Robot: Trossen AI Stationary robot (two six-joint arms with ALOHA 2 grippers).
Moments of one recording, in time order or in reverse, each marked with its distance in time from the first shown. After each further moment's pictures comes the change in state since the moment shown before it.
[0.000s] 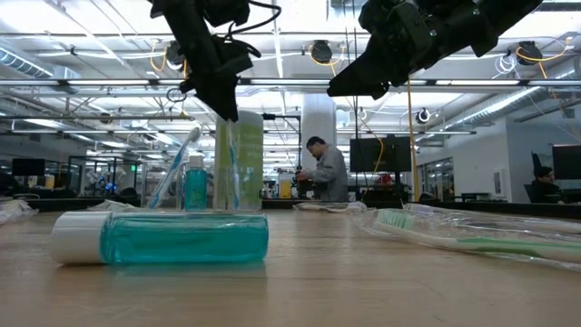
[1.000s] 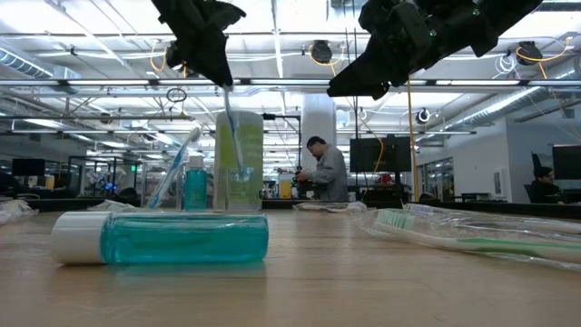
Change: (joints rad) left arm -0.085 -0.154 0.001 -0.017 -0.010 -0.100; right arm 0.000 0.000 0.000 -0.001 0.000 0.001
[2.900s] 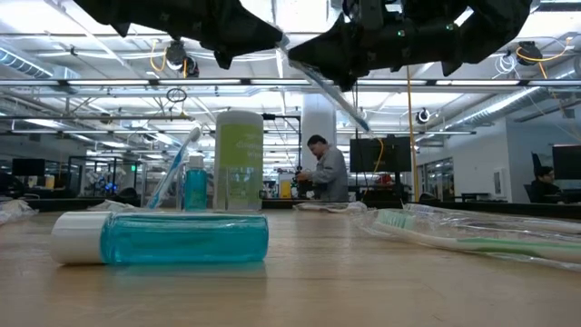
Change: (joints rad) left arm -0.248 -0.021 -0.469 1.079 0.279 0.385; right arm 0.005 0.201 0.001 0.530 -0.001 0.018
